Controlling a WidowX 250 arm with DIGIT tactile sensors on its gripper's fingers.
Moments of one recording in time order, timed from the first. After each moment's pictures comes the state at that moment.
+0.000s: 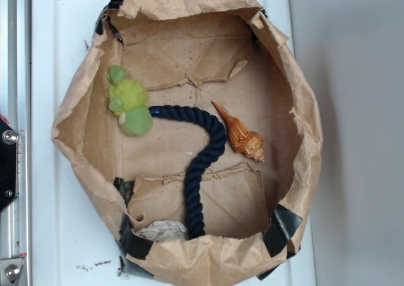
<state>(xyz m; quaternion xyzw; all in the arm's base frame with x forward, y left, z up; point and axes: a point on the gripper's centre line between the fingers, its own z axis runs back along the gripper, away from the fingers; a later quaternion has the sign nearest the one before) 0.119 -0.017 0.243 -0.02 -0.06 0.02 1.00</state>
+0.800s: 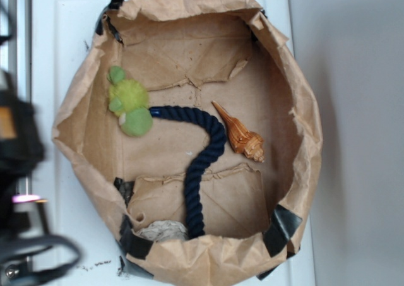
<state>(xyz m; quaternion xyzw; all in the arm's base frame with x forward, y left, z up) 0.194 -0.008 0.222 -0.01 -0.14 0.11 0.98</state>
